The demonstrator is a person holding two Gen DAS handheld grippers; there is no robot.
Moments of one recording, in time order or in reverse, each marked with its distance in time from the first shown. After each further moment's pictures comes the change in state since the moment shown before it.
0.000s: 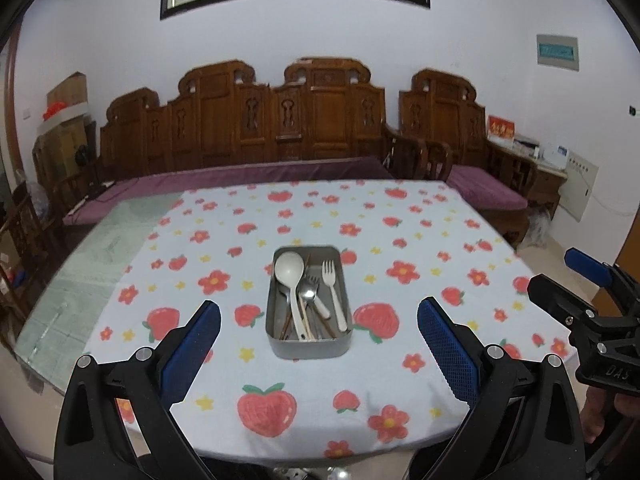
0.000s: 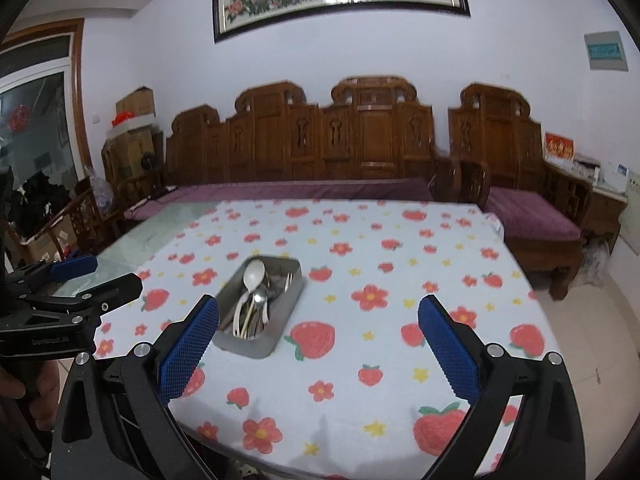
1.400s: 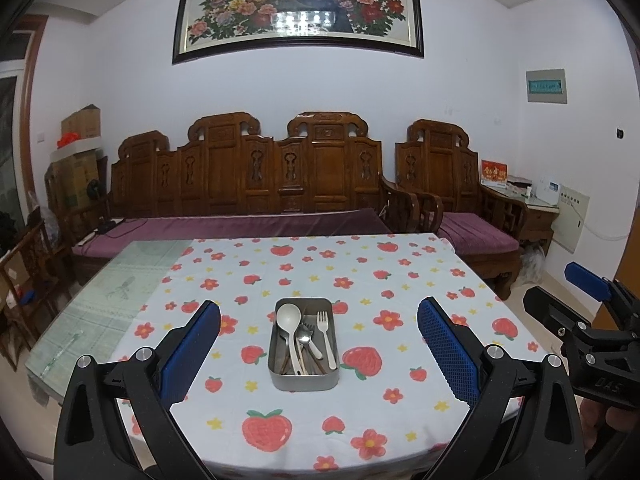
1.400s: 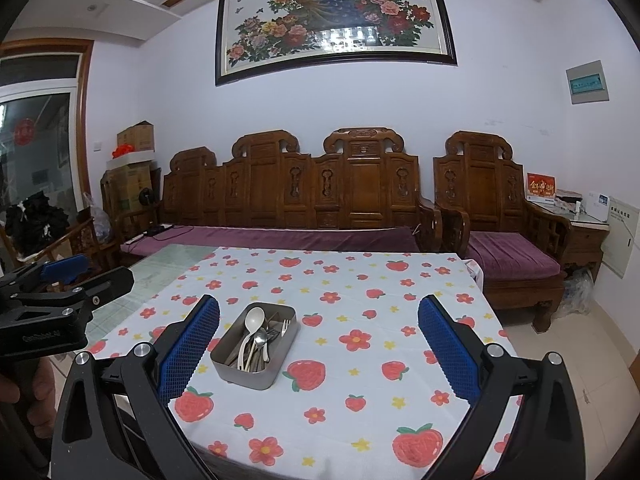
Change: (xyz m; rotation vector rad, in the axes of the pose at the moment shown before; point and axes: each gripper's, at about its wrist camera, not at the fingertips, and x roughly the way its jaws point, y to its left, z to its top) left arm -0.074 -0.015 0.019 -0.005 -0.165 0.009; right arm -0.074 0.007 0.023 -0.013 -0.141 -0.043
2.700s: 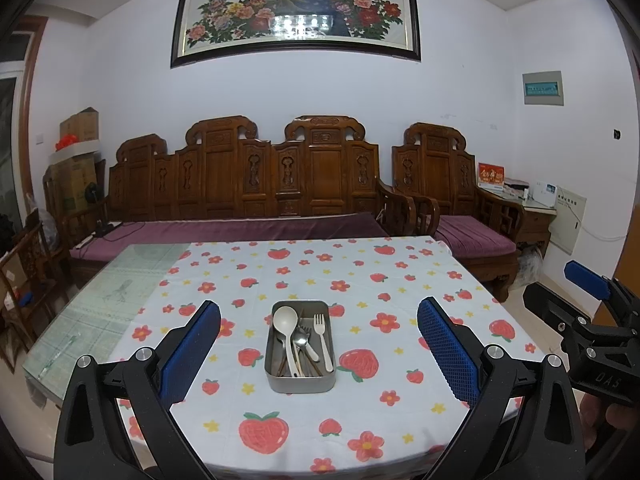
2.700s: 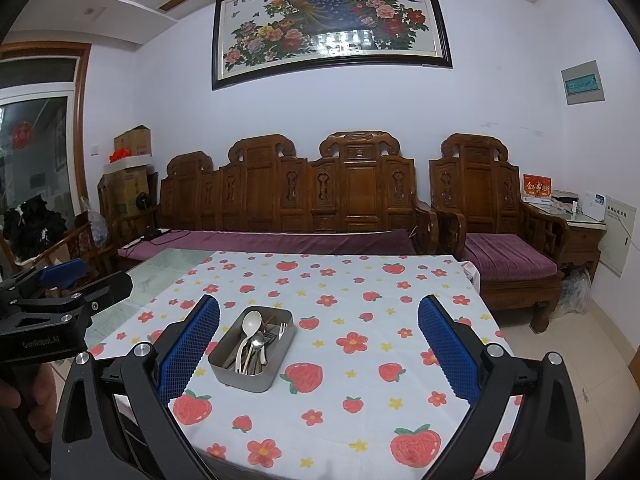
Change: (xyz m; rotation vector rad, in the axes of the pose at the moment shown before) left arm -0.007 -0.002 0.004 0.002 -0.012 -0.003; right arm -0.002 0.001 0.002 0.002 -0.005 -0.009
